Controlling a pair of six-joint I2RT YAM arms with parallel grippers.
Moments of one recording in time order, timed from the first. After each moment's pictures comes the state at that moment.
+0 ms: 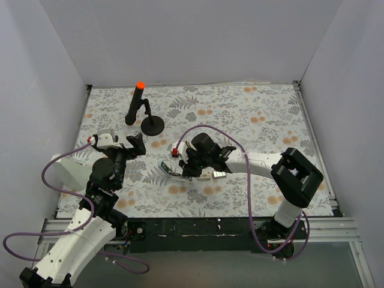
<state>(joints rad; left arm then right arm) -0.48 0.48 0.49 0.06 -0.46 -0.23 0.93 1.69 0.99 -0.05 -0.44 -0.29</state>
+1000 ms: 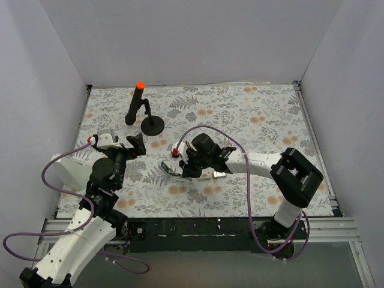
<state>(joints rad) -0.47 0.48 0.49 0.06 -0.45 -0.23 0.93 1.69 0.97 -0.04 -0.45 -0.27</state>
